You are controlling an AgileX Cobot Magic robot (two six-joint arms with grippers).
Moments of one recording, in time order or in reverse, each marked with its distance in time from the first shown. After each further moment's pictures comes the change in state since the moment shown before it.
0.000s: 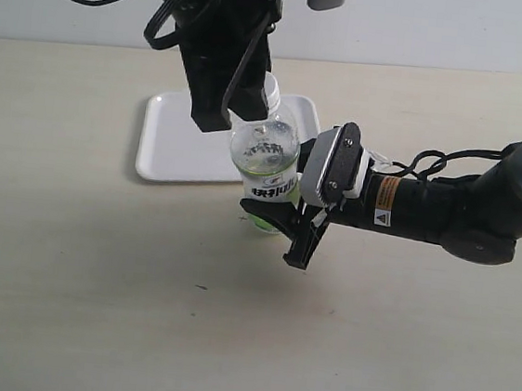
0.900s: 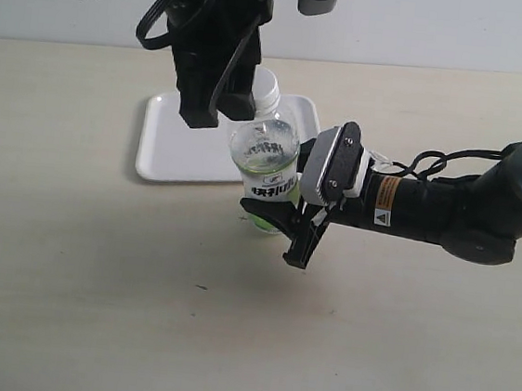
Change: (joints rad) left arm 0.000 0.000 0.000 0.066 0.002 0.005; right arm 0.000 0.000 0.000 0.004 0.000 0.005
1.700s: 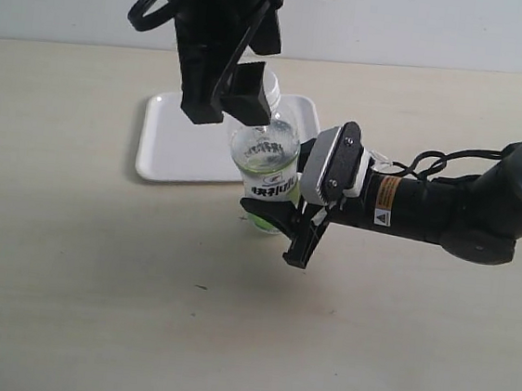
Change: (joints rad) left arm 0.000 -0.029 0.000 -0.093 -0.002 0.085; right arm 0.000 0.000 0.000 0.000 0.000 0.004
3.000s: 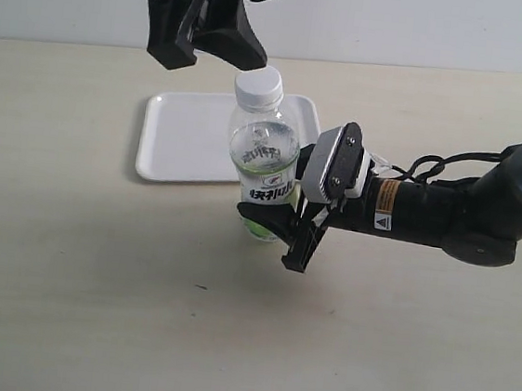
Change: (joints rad) left arm 0.089 -0.082 0.002 -0.165 -0.040 0.167; right arm 0.000 0.005 0.002 -0.033 -0.022 0.081
